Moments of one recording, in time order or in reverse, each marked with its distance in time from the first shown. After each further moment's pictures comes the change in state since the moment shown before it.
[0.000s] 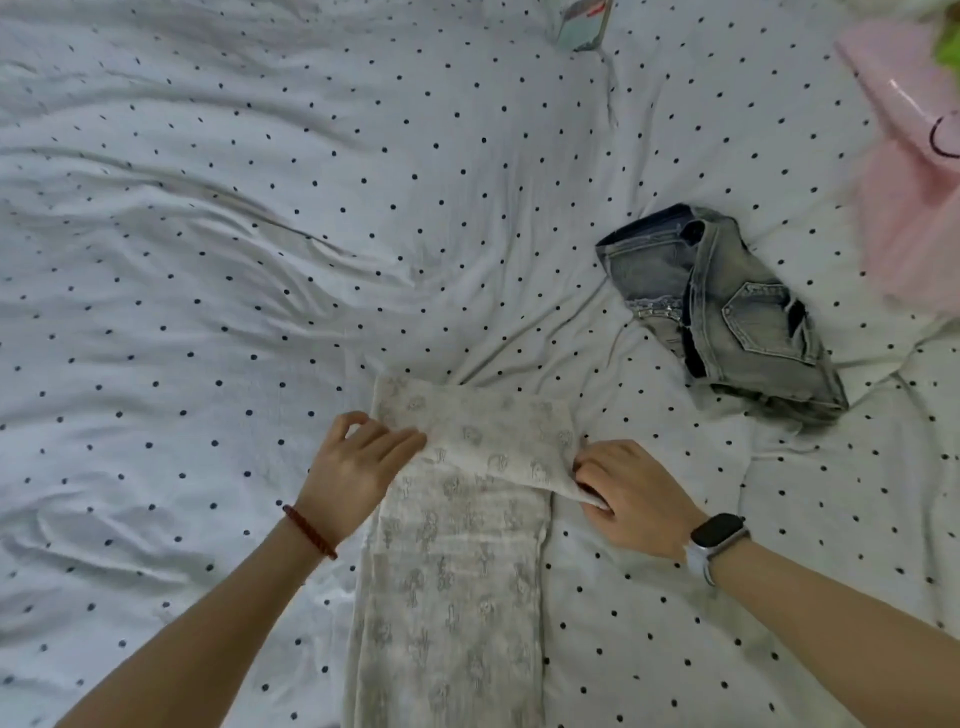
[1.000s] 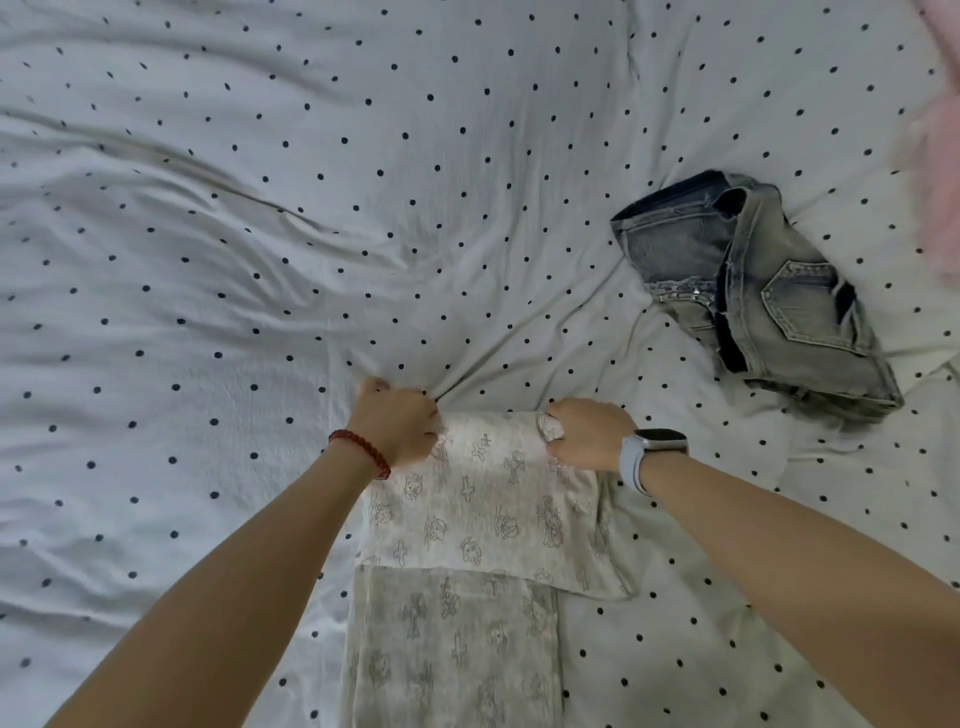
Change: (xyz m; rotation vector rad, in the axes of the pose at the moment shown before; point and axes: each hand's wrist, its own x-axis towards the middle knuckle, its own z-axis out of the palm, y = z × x) left_hand 0.066 -0.017 0.057 0.001 -0.920 -0.357; right_hand 0.104 0.009 0.019 0.086 -0.478 0.459
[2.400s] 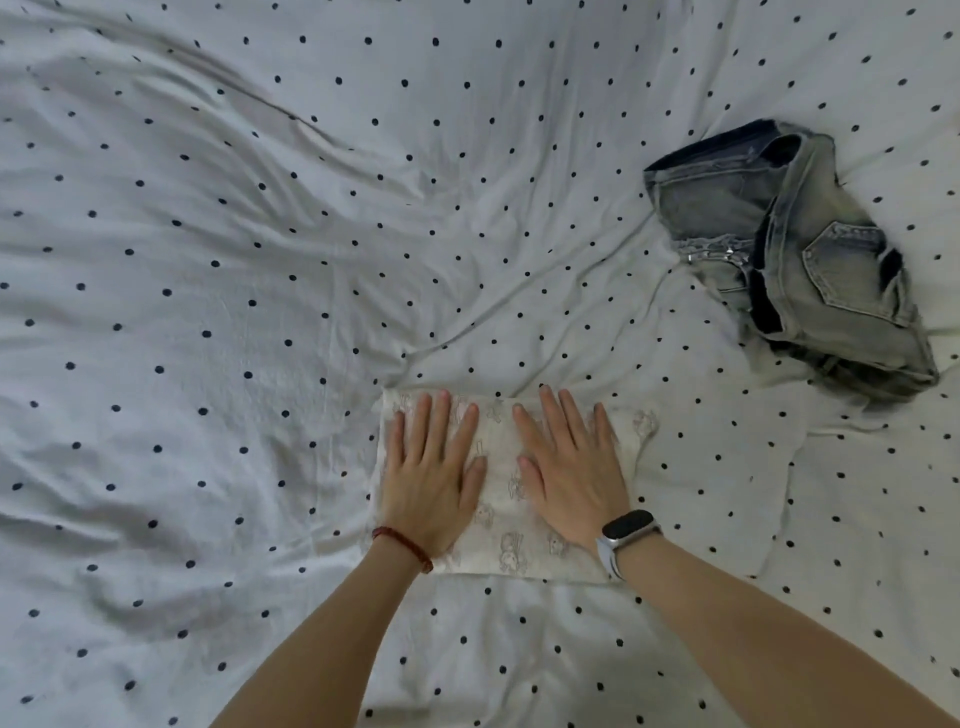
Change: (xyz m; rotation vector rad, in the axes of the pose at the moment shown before) left_hand -0.056 0.075 0.137 -0.238 0.419 -0.129; right_hand -0.031 -0.013 0.119 -0.251 0.443 -0.104
